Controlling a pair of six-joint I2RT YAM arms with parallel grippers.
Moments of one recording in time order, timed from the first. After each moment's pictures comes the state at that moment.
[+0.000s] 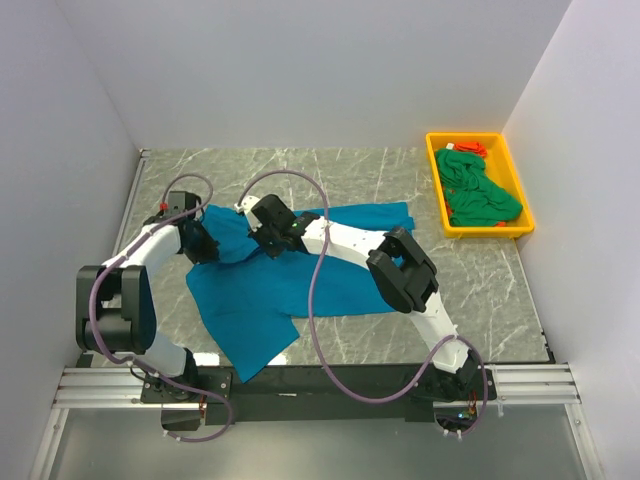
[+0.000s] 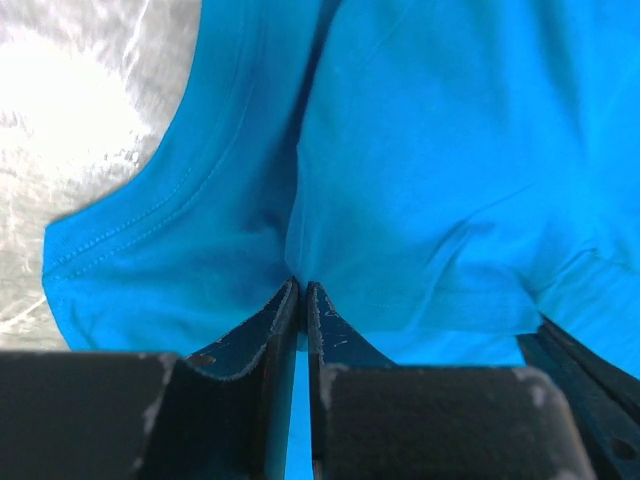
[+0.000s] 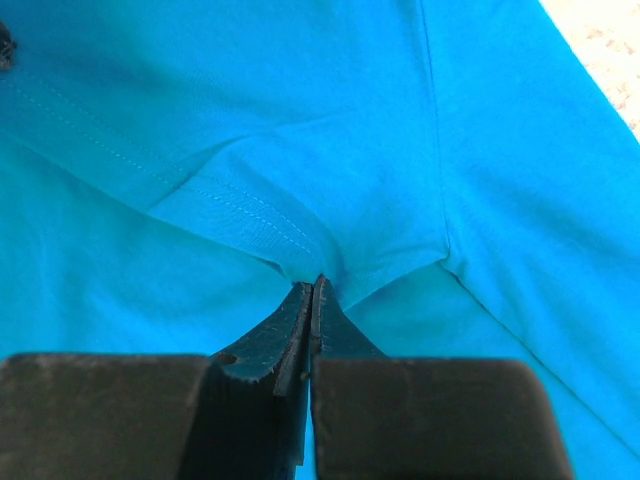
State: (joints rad) left arm 0.00 1.53 0.95 -0.54 0.03 -0.68; right arm 0.91 2.24 1.76 -0.35 0.01 -0.03
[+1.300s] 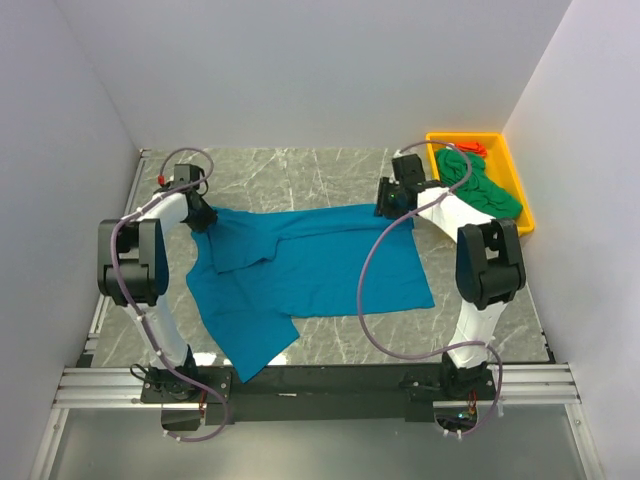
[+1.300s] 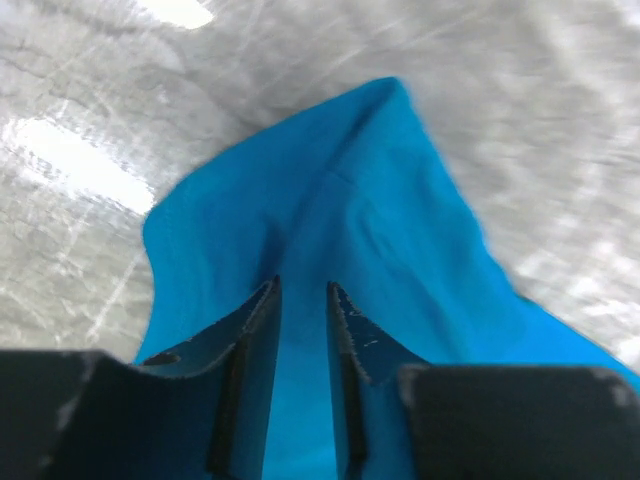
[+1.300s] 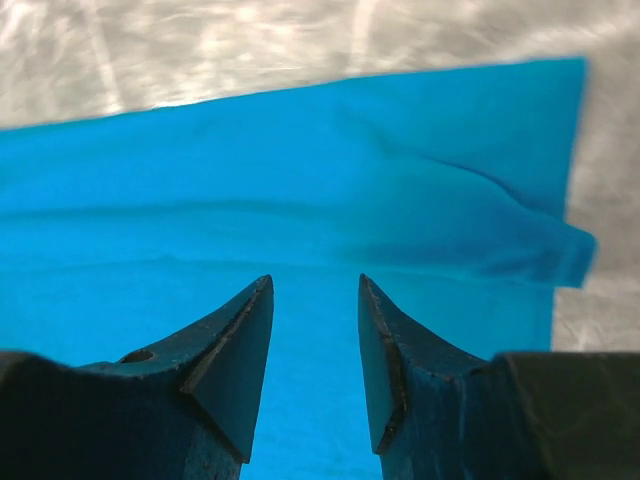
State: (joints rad) left arm 0.02 1.86 1.27 -0.42 -0.11 -0.72; right arm 0.26 1.87 1.36 -0.39 -0.05 0.33
